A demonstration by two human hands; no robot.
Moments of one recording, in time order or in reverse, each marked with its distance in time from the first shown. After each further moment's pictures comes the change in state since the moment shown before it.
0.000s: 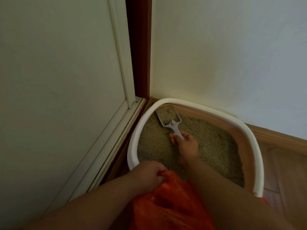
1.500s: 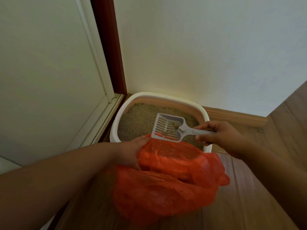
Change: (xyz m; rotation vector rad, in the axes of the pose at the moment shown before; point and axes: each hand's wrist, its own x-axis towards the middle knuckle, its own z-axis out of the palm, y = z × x) left_hand -0.052 0.065 -0.001 0.430 -0.242 0.114; right_hand -0.168 -0.171 -0.198 -0.770 -0.427 -0.265
